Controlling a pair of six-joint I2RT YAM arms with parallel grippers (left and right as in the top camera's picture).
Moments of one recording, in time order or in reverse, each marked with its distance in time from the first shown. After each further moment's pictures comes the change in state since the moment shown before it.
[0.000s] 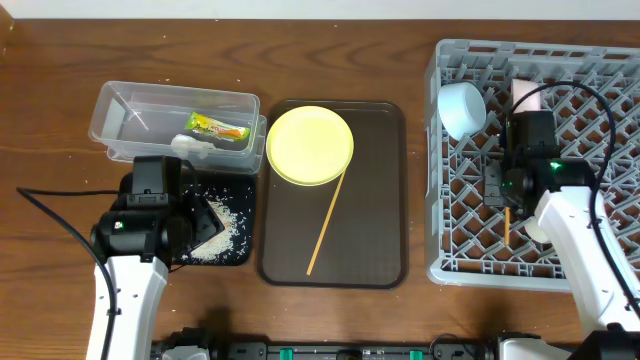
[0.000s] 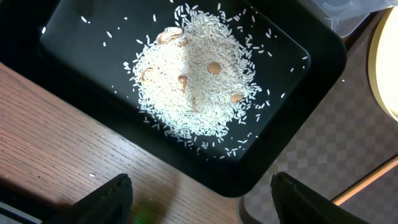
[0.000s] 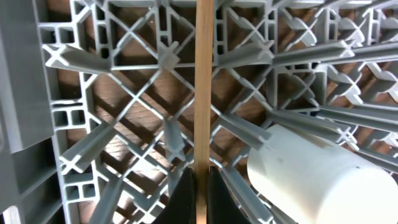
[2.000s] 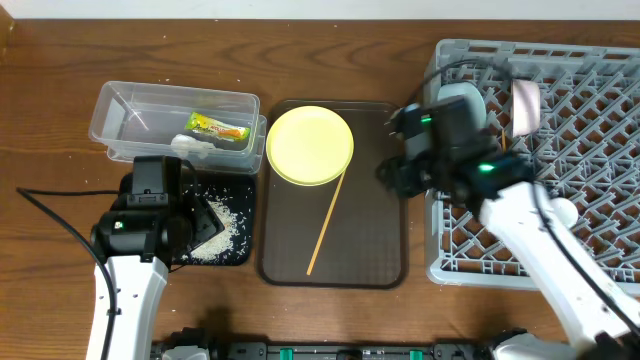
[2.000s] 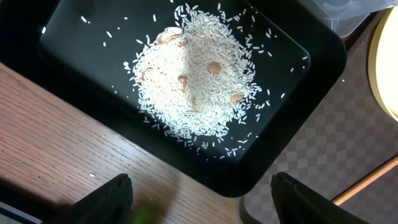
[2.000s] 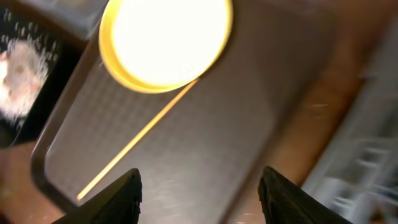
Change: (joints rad) left arm 0.000 0.000 0.000 0.000 0.000 0.000; right arm 0.412 0.048 0.127 0.151 -0.457 -0.007
